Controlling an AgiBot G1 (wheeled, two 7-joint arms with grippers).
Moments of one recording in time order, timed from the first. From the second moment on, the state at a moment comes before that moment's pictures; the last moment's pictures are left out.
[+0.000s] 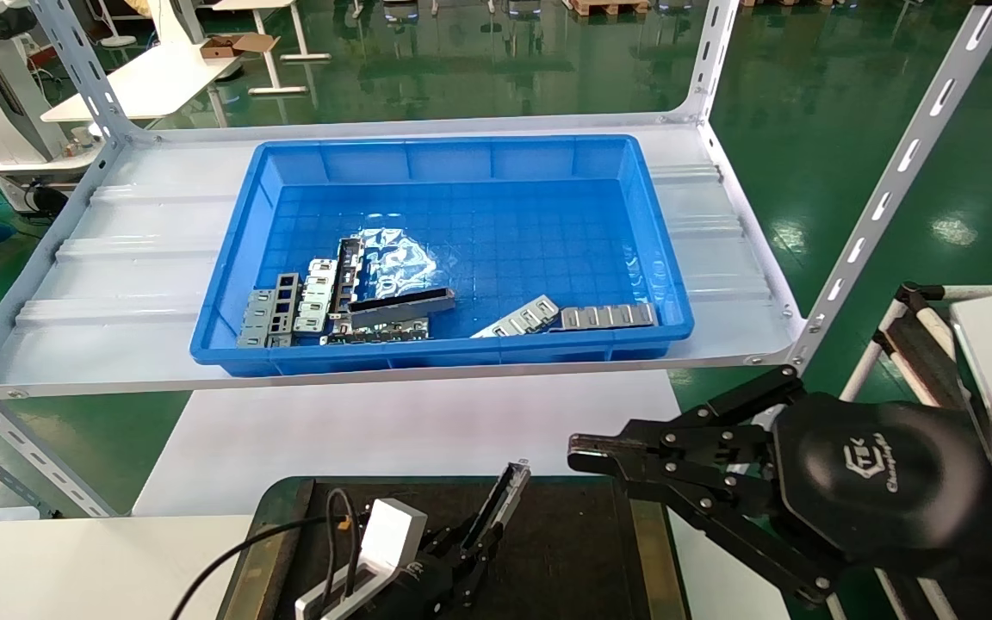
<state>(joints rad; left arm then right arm) -0.71 1.03 0.91 -1.31 1.01 0.04 -0.30 1.09 -0.58 -0.36 1.28 -0.68 -1.47 0.15</state>
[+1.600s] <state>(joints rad) -0.77 1.26 1.18 -1.20 0.67 -0.42 -0.32 1.09 -0.58 -0.36 1.28 -0.68 -1.47 0.15</state>
